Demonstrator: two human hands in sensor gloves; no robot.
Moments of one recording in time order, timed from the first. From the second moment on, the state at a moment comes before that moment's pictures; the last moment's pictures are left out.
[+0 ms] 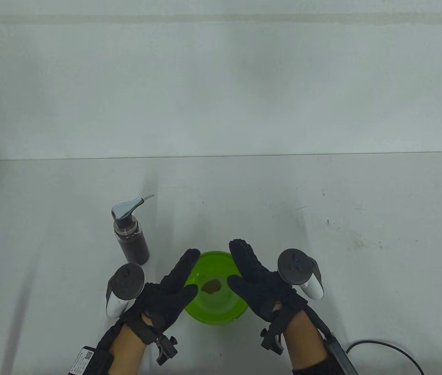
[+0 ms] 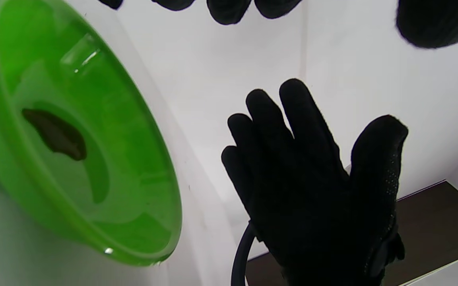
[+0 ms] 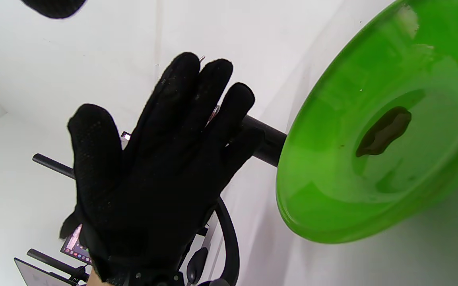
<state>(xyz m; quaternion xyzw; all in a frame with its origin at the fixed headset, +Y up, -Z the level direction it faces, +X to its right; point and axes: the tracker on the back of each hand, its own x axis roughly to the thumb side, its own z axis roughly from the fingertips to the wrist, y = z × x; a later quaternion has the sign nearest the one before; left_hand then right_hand) -0.183 -0.720 -0.310 -0.14 -0.29 0.55 0.77 0.098 -0.701 -0.323 0.29 0.16 0.78 0.52</state>
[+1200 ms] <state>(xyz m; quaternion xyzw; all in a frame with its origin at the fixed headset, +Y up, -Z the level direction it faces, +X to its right) -0.186 -0.724 -0.313 -0.10 -0.28 0.54 0.79 0.103 -0.706 -0.323 0.28 0.16 0.77 0.55</state>
